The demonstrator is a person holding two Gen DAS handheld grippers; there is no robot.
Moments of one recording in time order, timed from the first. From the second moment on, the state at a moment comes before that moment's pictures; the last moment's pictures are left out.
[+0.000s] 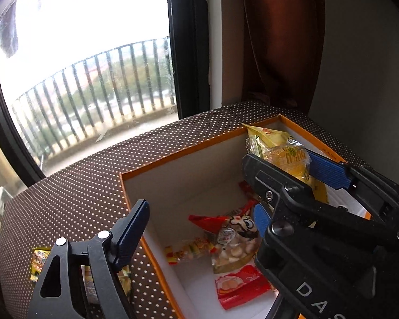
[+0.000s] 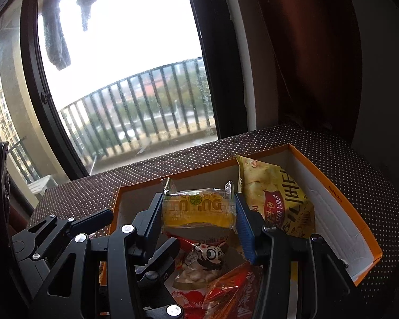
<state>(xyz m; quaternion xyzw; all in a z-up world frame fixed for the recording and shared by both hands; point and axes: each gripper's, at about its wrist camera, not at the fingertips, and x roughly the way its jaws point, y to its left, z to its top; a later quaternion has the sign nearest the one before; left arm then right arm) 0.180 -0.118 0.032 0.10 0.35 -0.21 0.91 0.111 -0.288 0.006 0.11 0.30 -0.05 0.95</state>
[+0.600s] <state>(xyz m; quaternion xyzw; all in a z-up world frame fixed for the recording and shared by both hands) 0.209 -0.101 0.024 0.08 0.37 -0.20 0.90 0.156 -0.280 0.000 0.10 0.35 -0.04 0.93</state>
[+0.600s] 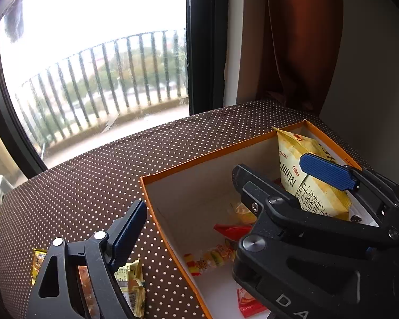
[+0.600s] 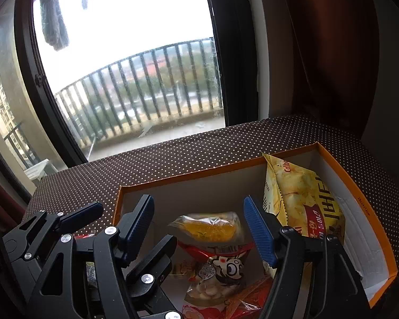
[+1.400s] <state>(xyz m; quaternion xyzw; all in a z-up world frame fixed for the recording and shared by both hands) 0.151 -0.070 0.052 0.07 0.32 -0.19 0.93 0.103 -0.247 0.036 0.06 0.31 -0.04 0.95</state>
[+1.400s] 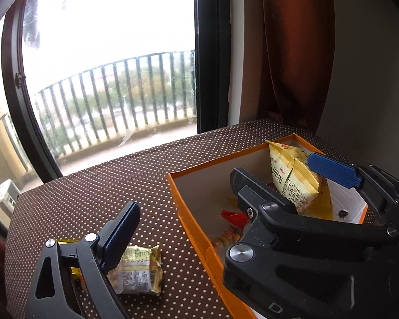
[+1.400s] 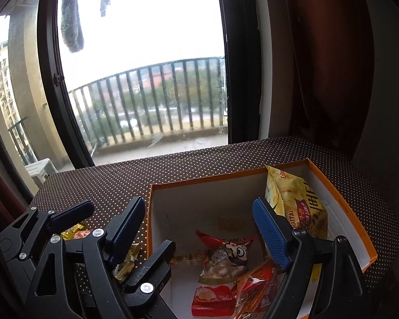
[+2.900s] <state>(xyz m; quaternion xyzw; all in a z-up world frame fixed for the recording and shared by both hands) 0.091 0.028 0.004 0.01 0.32 -0.09 0.94 0.081 -0.123 -0.009 0.03 0.31 0.07 0.95</state>
